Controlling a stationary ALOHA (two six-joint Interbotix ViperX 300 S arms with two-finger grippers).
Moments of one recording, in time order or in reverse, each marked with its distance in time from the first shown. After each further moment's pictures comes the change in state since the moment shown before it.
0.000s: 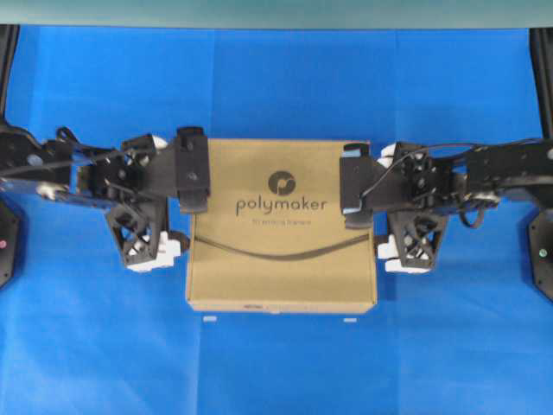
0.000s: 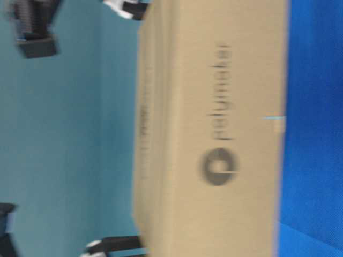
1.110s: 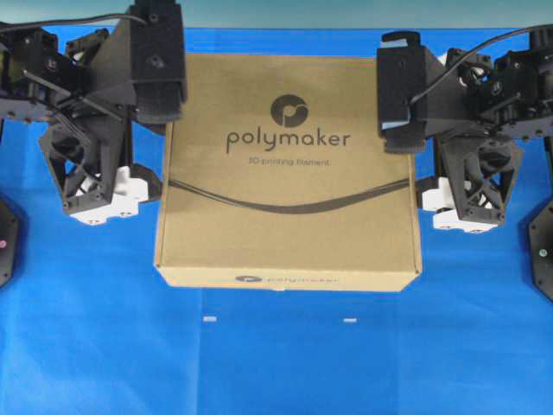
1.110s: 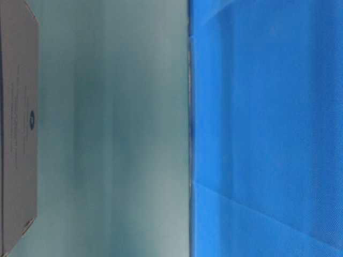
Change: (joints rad) left arm 0.014 -0.048 -0.546 -0.008 0.574 0.011; right arm -0.018 -0.117 -0.486 0.018 0.595 -0.002
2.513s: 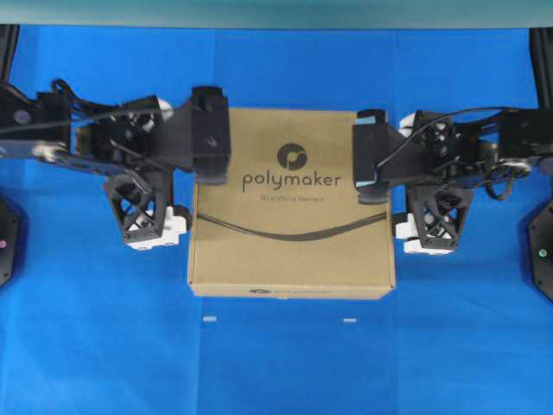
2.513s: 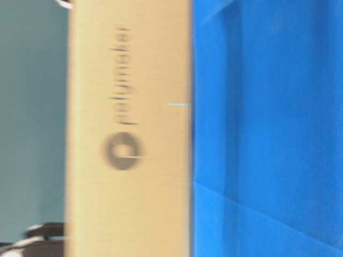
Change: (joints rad) left arm 0.011 0.084 0.339 0.009 -0.327 0.035; right arm -0.020 0.049 0.402 -0.020 -0.411 -0.031
